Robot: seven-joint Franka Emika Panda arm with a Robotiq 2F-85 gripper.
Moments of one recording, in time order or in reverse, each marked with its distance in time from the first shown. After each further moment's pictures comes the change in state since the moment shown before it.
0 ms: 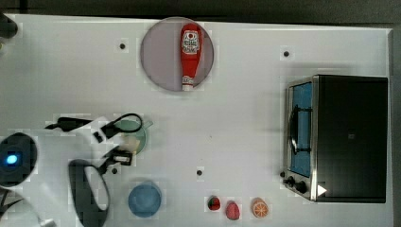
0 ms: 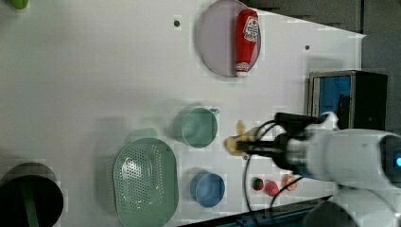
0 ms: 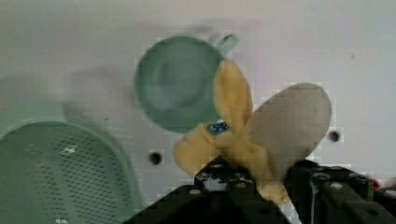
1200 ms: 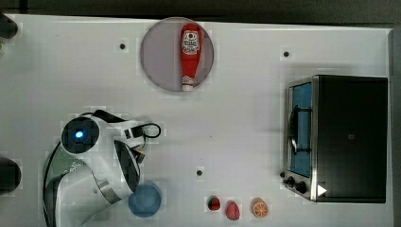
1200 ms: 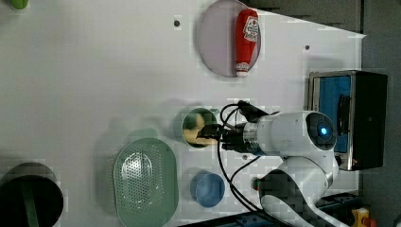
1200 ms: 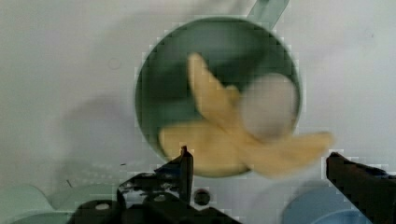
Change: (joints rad) arm -0.016 0.290 -0.036 -0.100 -0.043 0.333 0.264
